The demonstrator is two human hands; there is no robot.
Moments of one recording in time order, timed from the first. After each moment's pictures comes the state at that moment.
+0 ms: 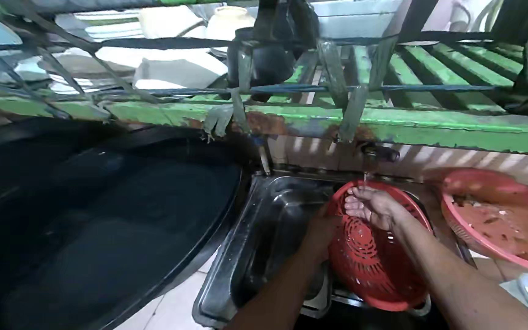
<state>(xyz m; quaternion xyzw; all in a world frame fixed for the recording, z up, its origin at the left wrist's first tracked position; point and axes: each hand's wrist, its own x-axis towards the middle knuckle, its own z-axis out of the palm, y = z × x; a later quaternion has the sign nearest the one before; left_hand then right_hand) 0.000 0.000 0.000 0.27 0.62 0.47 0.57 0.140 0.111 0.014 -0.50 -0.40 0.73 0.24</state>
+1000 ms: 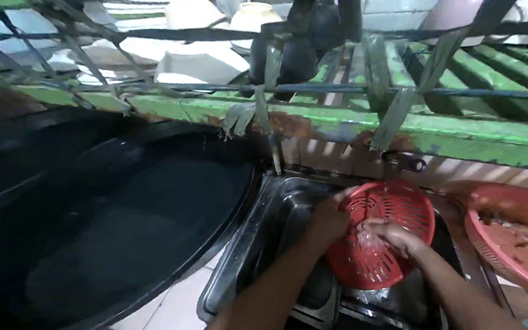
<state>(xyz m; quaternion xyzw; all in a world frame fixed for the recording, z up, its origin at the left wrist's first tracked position) -0.024 0.012 0.056 0.49 0.71 0.30 0.40 0.165 0.109 -0.042 -0.45 -0.56 0.69 0.08</state>
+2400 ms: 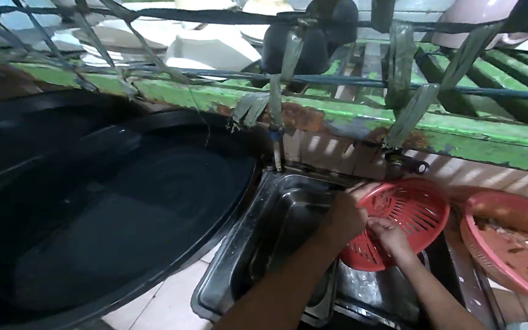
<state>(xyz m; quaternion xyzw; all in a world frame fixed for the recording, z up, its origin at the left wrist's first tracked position) -0.002 0.031 0.042 0.64 0.60 0.40 0.25 0.165 0.095 -0.063 -0.57 -0.64 0.47 0.20</state>
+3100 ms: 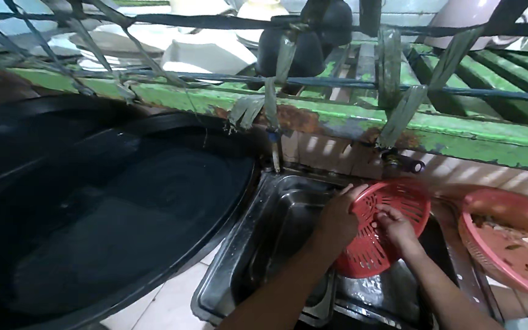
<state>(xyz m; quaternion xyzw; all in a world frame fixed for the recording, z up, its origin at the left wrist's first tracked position) -0.005 0.009 0.064 0.55 0.68 0.33 0.35 0.169 0.111 -0.053 -0.60 -0.56 0.51 0.26</state>
